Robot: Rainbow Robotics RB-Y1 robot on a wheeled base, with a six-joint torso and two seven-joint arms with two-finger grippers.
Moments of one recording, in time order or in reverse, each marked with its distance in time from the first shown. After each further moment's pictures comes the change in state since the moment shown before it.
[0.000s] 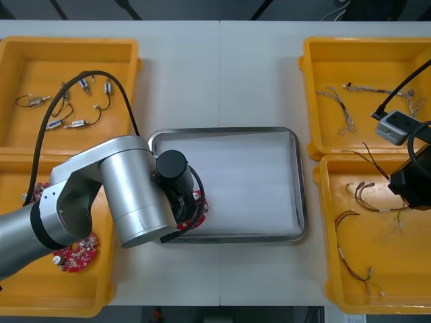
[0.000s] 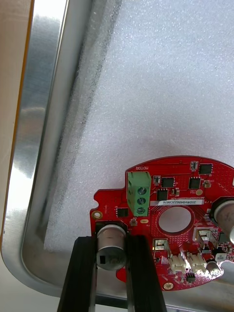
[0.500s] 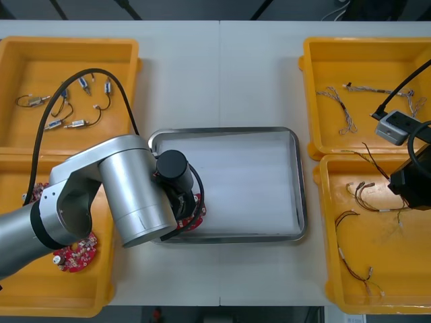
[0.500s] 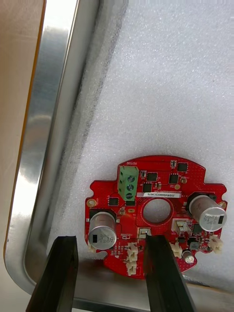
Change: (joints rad) right arm 0.000 0.000 0.000 0.000 0.000 0.000 0.000; left arm -0.004 0.000 0.000 0.000 -0.026 0.000 0.000
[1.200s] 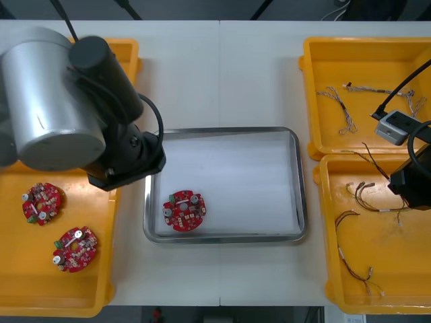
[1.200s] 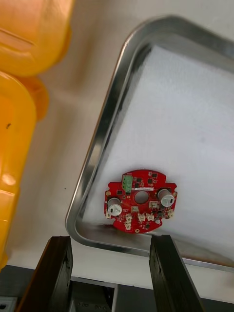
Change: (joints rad) right arm 0.000 0.000 0.000 -0.001 0.000 0.000 0.000; left arm -0.172 0.217 0.261 -0.111 0.451 0.098 0.000
